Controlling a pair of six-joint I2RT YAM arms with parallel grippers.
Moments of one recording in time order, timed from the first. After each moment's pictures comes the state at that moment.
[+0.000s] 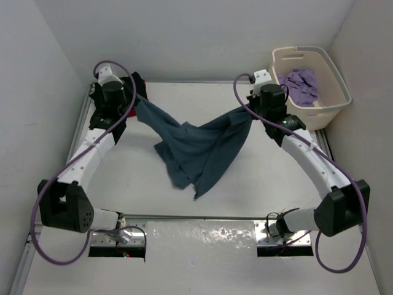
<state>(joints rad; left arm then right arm) -0.15 1.38 1.11 -0.05 -0.25 -0.55 0.35 1.38 1.13 -0.23 0.23 -0.06</state>
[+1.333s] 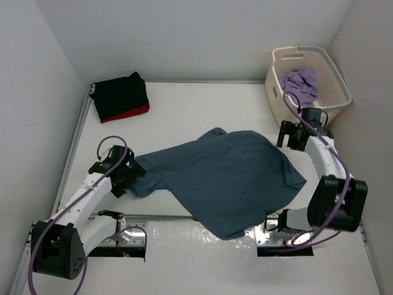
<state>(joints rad) -0.15 0.94 0.51 -0.74 -0.20 -0.93 -0.21 1.42 0.92 -0.53 0.07 0.03</state>
